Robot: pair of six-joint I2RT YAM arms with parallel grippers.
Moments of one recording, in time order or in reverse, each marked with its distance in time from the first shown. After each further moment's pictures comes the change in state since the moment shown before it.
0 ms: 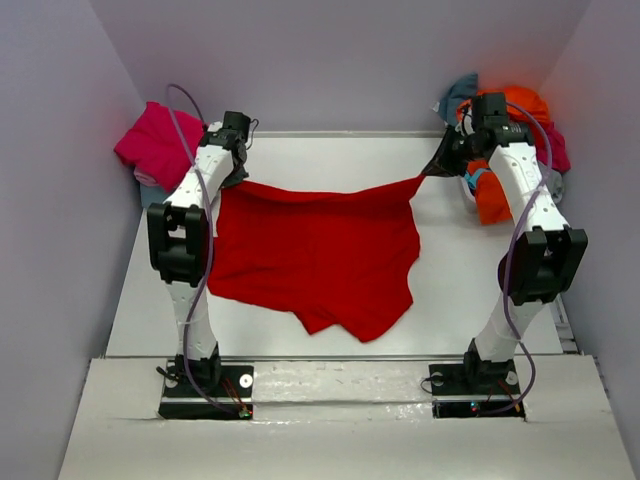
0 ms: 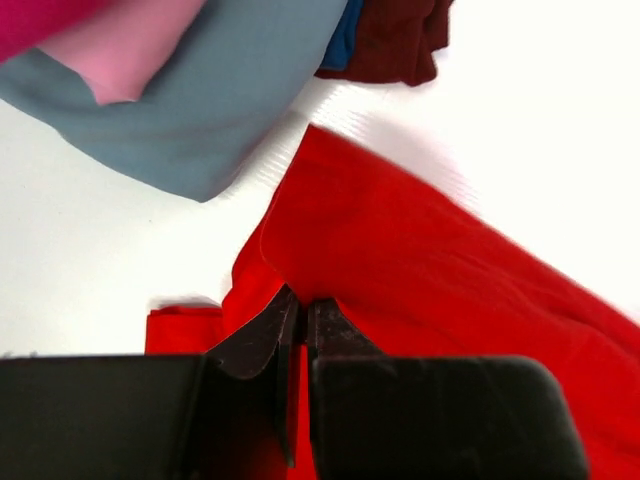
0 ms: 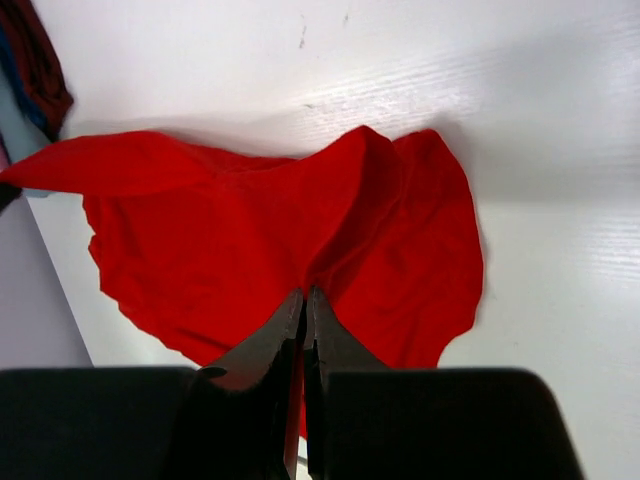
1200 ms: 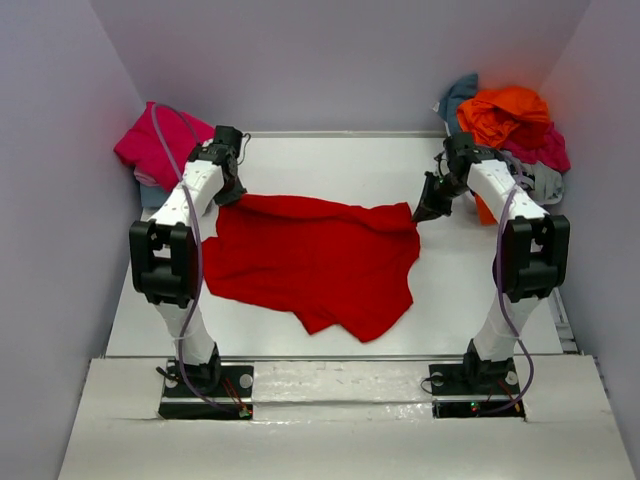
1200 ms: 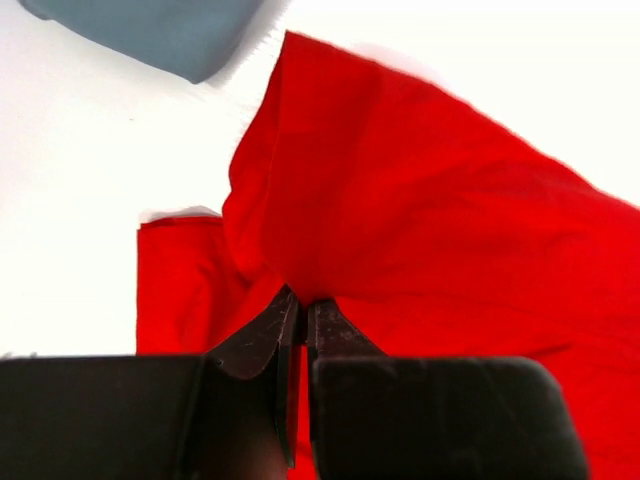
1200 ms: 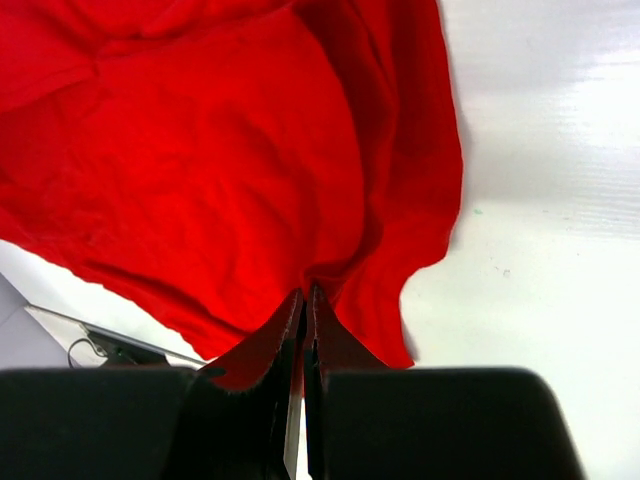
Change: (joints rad) left arm 0.006 -0.213 -0.256 0.015 0.138 -0.035; right arm 0.056 0.016 -0.285 -0.039 -0.004 -0.057
